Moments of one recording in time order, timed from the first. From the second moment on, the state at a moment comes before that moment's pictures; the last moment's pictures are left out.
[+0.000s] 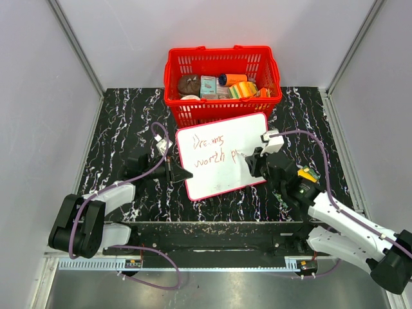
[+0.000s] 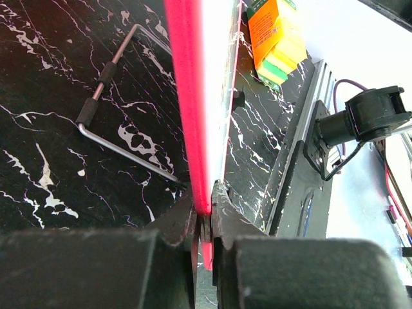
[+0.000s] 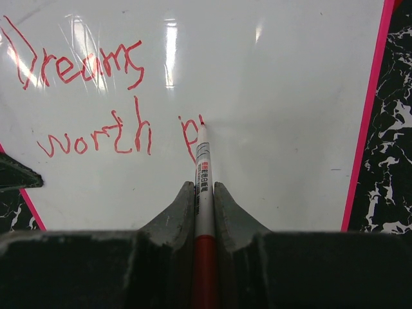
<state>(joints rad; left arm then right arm) -0.24 1.27 0.39 0.47 0.94 -0.38 0.77 0.89 0.65 -0.12 0.35 0.37</state>
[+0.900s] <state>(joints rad) -0.24 1.27 0.39 0.46 0.93 -0.39 0.77 0.87 0.63 -0.17 0.36 0.41</state>
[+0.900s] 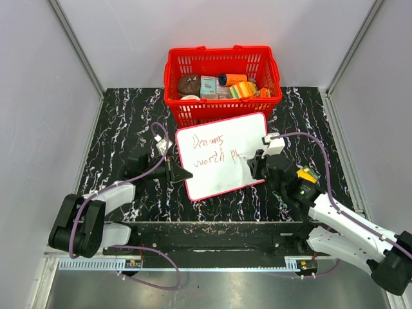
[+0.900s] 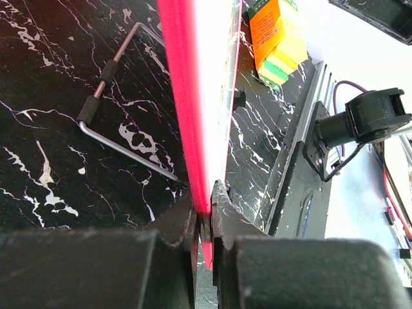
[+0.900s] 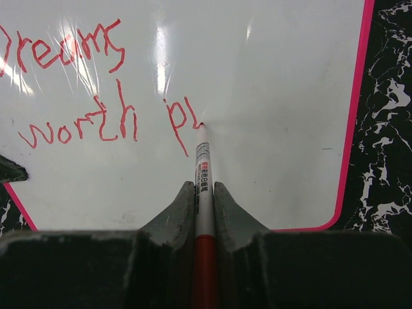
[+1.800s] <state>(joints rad) -0.25 1.27 0.39 0.46 0.93 -0.39 0.76 0.89 0.66 -0.15 0.40 0.37</state>
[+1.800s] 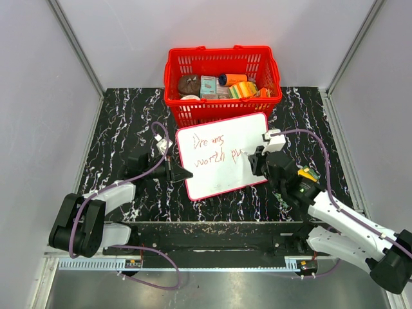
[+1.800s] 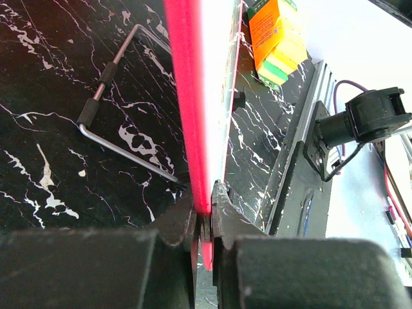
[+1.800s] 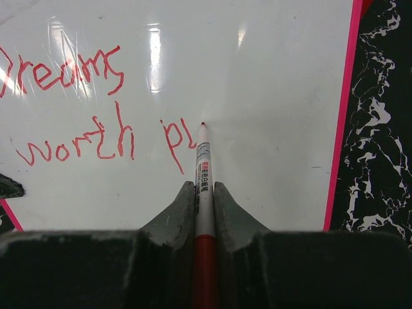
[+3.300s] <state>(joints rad) -0.26 1.27 0.40 0.46 0.93 -0.37 0.76 0.84 0.64 -0.17 0.41 0.38</state>
